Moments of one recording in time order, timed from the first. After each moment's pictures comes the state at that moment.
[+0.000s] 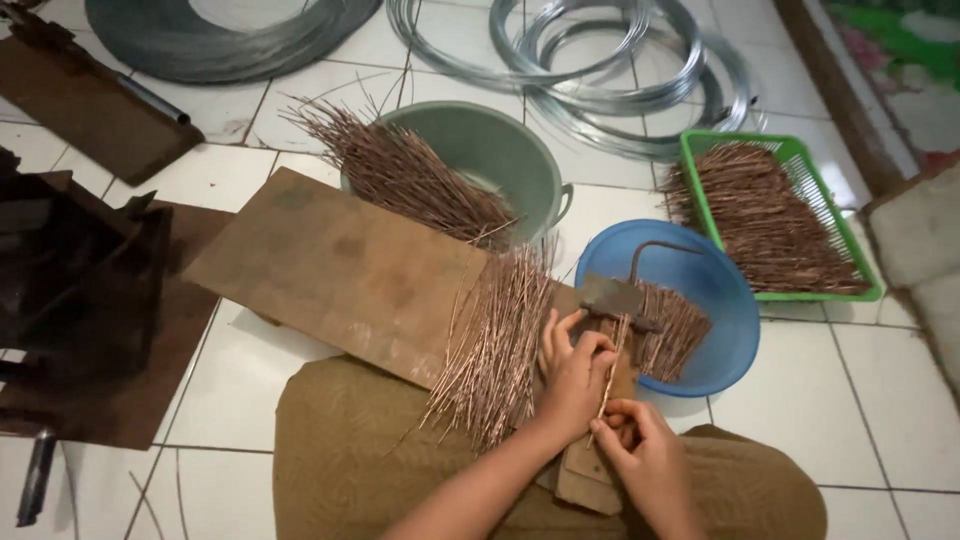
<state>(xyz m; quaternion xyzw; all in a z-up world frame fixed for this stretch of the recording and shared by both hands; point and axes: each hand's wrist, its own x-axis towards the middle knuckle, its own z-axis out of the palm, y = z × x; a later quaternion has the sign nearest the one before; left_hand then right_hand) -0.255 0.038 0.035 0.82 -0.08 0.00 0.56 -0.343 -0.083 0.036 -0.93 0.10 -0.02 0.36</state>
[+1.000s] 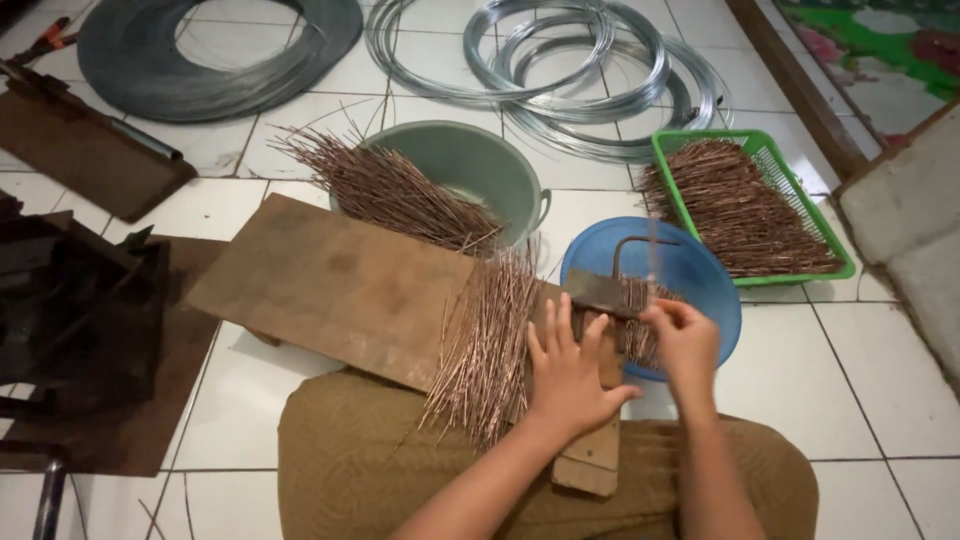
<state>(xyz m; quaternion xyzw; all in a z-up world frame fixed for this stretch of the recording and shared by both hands) -0.275 0.042 0.057 0.89 -0.22 0.13 0.39 -0.240 -0.130 0.055 -0.86 0.26 -0.12 0.42</state>
